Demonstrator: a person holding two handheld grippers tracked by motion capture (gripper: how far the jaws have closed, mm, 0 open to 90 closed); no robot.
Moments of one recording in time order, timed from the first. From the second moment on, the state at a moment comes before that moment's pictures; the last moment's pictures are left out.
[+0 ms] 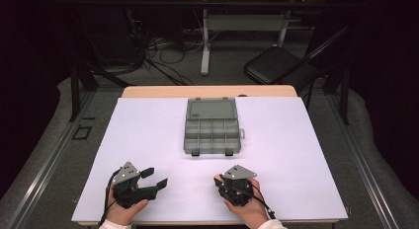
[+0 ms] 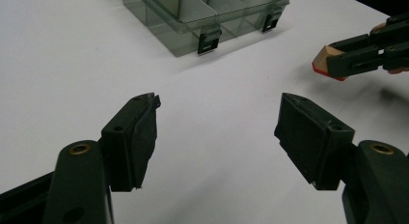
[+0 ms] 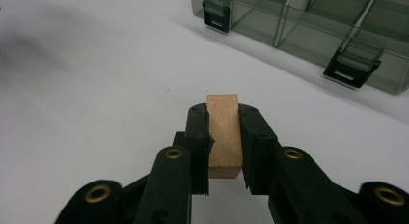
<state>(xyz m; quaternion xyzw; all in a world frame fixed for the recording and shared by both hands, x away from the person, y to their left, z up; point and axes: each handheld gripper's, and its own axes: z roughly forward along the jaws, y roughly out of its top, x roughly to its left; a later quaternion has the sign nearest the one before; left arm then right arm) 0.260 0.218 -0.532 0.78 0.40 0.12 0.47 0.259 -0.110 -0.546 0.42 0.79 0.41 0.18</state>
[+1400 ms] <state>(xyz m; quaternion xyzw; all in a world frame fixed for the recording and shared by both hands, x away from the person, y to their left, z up) 0.265 0.227 -0.533 0.76 0.41 0.14 0.49 0.301 -0.154 -0.483 0.44 0.77 0.42 0.20</state>
